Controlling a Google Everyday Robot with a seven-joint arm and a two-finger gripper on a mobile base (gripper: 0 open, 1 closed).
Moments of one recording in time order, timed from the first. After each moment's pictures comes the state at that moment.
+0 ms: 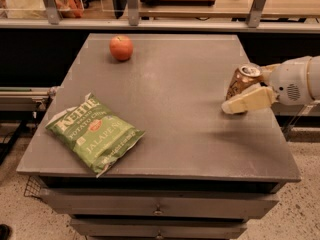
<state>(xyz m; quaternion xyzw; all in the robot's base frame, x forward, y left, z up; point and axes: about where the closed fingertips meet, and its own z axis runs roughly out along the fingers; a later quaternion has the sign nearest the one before) 0.534 -0.203 0.889 -0.39 0.80 0.19 0.42</state>
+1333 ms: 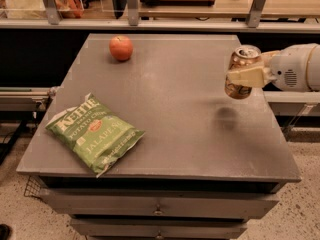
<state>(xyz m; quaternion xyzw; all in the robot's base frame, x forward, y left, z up) 0.563 -0.206 0.926 -0.33 0.79 0.16 0.49</state>
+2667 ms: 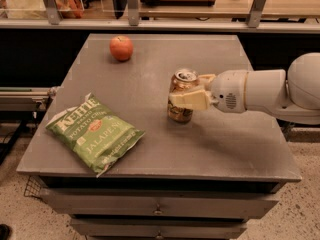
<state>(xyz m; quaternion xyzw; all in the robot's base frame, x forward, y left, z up) 0.532 -0.061 0.882 -0.39 0.73 0.33 0.46</state>
